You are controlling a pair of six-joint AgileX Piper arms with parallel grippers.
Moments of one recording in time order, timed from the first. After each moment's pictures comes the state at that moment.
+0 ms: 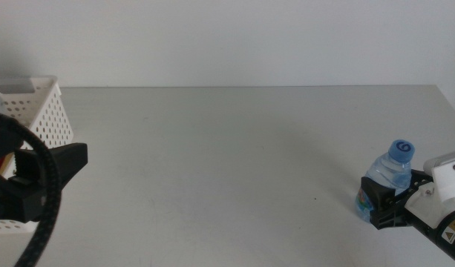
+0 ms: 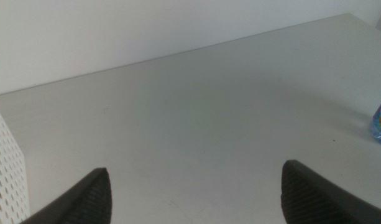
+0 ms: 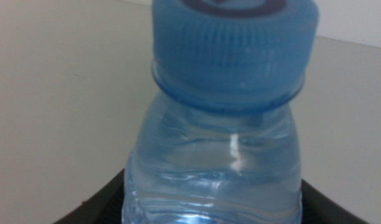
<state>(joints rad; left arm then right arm) -0.42 0.62 -0.68 -0.01 0.53 -0.04 0.11 1.63 -0.24 -0.20 -1.00 0.02</state>
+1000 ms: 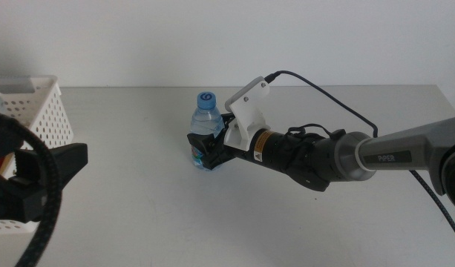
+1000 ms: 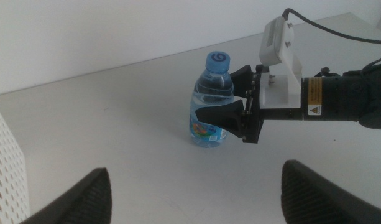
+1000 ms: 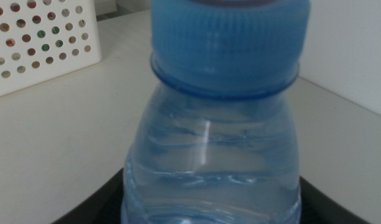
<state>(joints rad) -0.42 0.62 -0.68 -0.01 0.53 -0.04 0.55 2.17 -1.27 -0.51 -0.66 0.35</state>
